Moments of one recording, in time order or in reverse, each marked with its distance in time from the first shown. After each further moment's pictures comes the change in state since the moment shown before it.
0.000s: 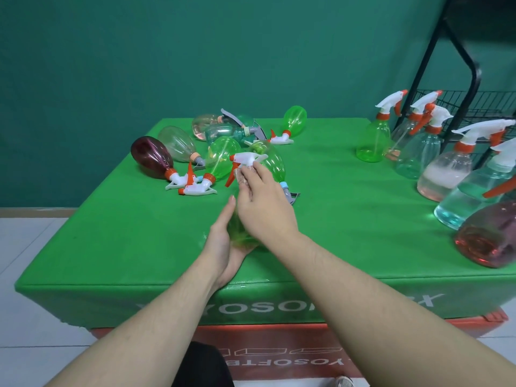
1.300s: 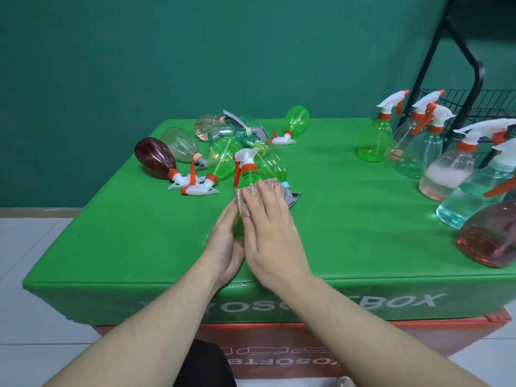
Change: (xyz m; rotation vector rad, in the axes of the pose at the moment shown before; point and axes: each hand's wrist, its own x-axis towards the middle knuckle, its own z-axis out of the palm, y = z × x) left_hand 0.011 -0.008 -0.013 0.112 -0.006 0.062; right_hand -0.054 0.030 0.018 -0.159 0.104 -0.221
